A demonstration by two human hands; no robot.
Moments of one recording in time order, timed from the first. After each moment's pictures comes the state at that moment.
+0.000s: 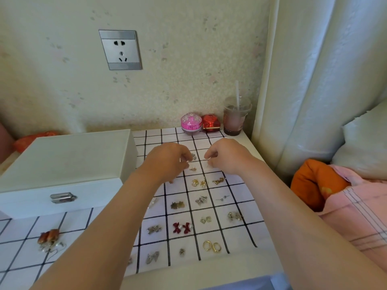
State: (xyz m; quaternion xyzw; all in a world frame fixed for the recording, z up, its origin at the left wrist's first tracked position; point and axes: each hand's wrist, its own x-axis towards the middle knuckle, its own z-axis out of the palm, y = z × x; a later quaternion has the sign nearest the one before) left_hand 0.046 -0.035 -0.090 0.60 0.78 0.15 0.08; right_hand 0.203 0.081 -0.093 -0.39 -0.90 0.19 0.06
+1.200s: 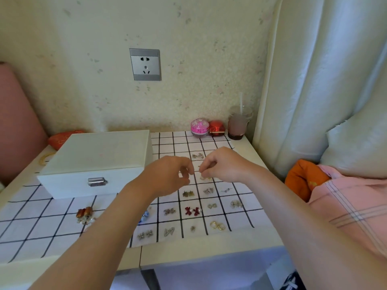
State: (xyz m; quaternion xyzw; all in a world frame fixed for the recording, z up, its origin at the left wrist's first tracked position) left_hand 0.057 -0.121 -0.070 0.63 0.75 0.17 0.12; right_hand 0.214 0.005 -0.060 -0.33 -0.88 0.34 0.06
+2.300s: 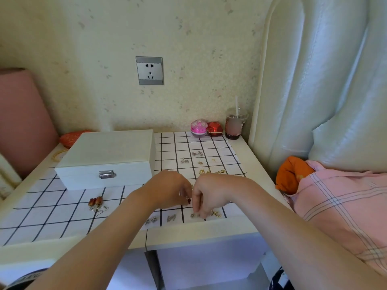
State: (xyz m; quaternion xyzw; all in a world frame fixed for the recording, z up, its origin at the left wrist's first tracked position) left_hand 0.076 -0.155 -0.090 0.71 0.69 0.06 0.10; right_hand 0.230 -0.074 -0.050 -0.23 -0.93 0.23 -0.18
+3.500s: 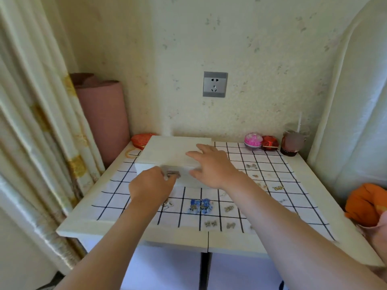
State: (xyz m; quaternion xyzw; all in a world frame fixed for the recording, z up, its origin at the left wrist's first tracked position) left_hand -0.020 -0.270 -0.073 0.27 0.95 0.16 -0.03; right_hand 0.080 -0.111 -0.053 -0.18 -0.98 0.07 0.08
